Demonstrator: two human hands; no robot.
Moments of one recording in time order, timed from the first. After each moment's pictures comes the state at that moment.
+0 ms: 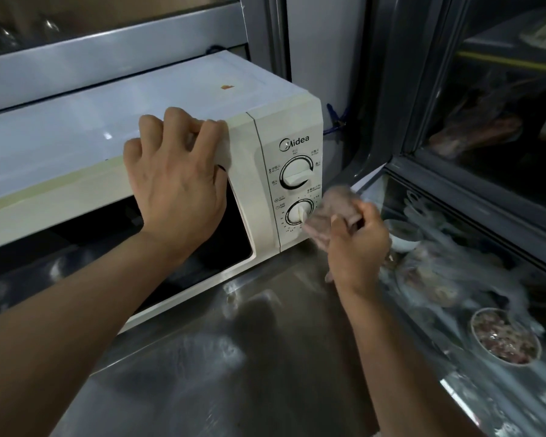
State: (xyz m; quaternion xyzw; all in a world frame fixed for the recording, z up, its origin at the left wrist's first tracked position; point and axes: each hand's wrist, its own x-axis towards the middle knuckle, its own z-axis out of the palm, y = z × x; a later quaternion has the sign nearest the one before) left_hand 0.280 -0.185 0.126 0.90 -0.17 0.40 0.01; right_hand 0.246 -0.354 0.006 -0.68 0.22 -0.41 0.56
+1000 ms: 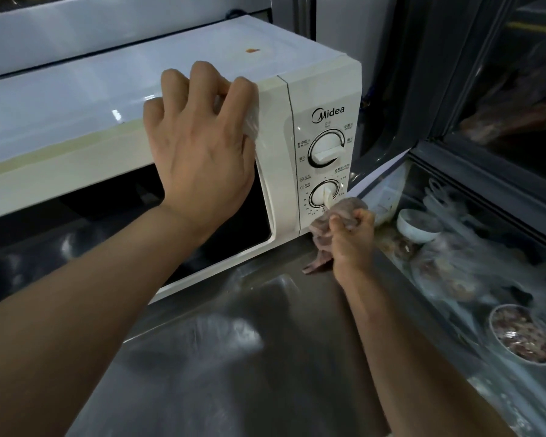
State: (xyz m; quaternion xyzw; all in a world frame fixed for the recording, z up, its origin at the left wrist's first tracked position) left_hand 0.281 -0.185 0.124 0.89 -0.17 0.43 0.02; right_hand 0.272 -0.334 -0.039 -0.55 0.27 -0.20 0.77
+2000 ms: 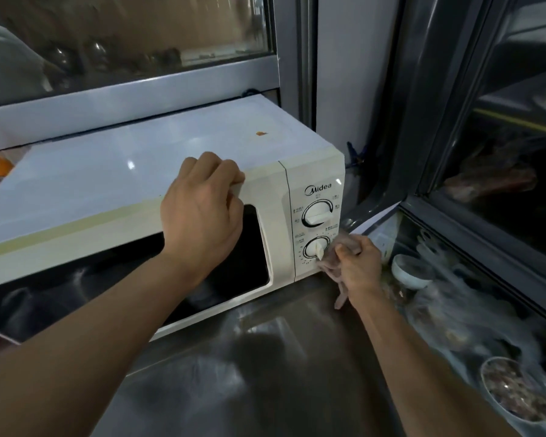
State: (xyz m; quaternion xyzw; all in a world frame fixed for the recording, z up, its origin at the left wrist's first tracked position) left_hand 0.277 -0.175 0.147 0.90 -0.19 0.37 0.14; right_hand 0.276 -0.371 0.009 -0.62 0.26 -0.15 0.73
